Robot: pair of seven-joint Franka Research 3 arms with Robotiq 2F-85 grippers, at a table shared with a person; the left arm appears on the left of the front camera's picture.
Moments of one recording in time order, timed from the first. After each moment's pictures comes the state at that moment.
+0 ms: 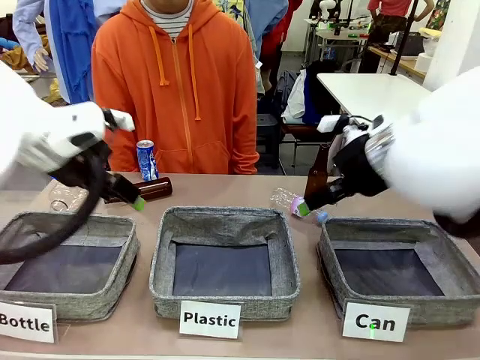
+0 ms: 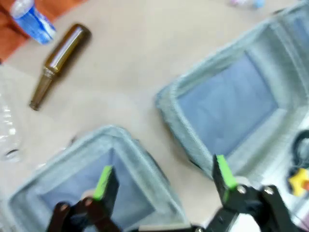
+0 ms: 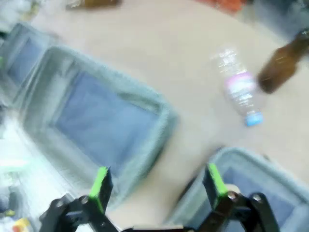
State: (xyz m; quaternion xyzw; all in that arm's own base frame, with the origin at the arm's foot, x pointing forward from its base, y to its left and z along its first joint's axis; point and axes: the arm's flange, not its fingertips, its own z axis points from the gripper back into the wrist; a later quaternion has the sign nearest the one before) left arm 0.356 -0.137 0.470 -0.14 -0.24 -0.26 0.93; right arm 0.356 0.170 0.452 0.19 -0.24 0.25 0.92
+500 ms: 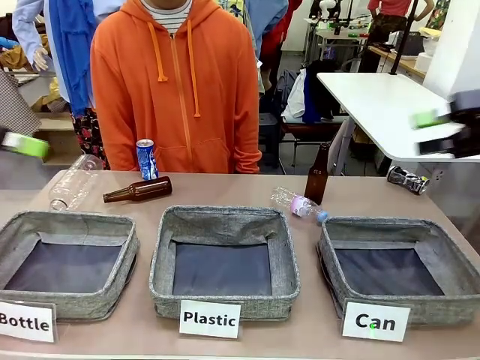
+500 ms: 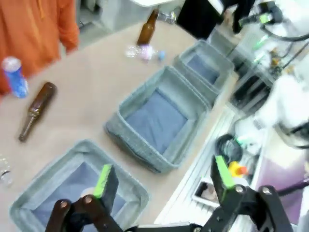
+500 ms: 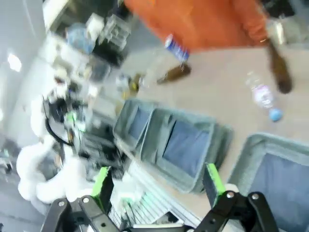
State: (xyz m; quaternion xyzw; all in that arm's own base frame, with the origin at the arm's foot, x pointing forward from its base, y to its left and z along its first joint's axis) left arm 0.302 0.034 0.541 -0.39 -0.33 -0.29 0.81; right arm 0.315 -0.024 0.548 0.48 -0.28 0.07 0.83
